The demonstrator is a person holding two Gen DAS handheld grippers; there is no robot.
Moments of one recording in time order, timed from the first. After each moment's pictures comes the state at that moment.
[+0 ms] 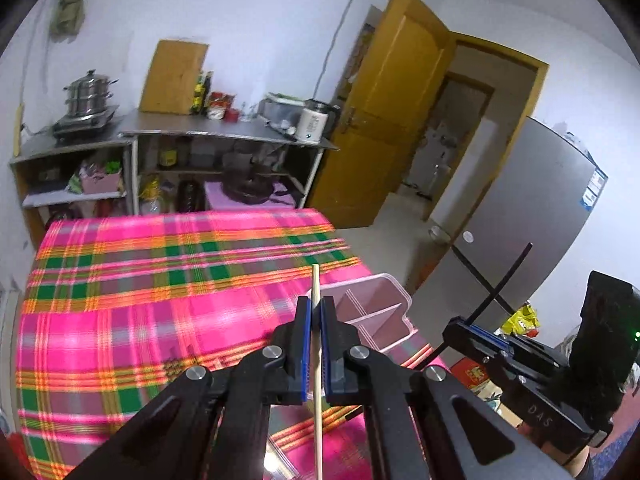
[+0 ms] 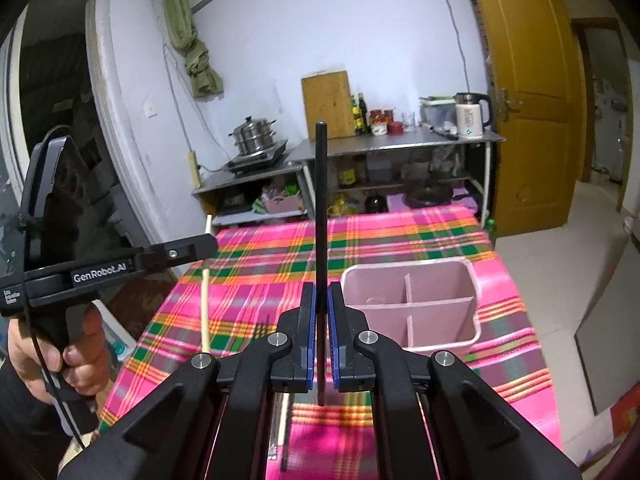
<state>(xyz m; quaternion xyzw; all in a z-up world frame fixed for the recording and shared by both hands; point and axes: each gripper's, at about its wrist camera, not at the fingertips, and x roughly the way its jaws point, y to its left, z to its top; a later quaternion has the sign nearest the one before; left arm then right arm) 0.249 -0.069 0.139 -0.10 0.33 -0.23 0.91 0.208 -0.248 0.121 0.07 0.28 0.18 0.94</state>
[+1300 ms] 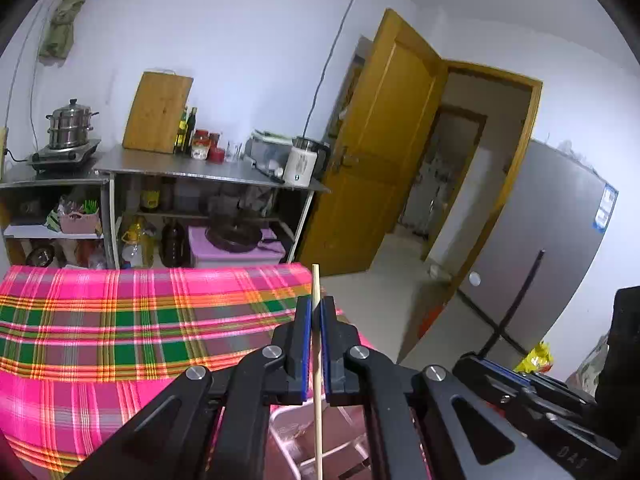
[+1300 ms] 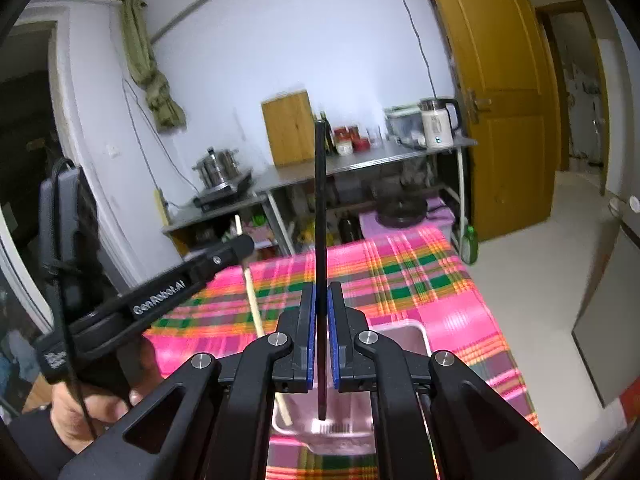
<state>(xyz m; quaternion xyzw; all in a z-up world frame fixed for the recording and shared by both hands) 0.351 -0.138 0.104 -0.11 0.26 -0.22 0.93 0.286 -0.288 0.117 0.11 0.27 0.13 0.95</state>
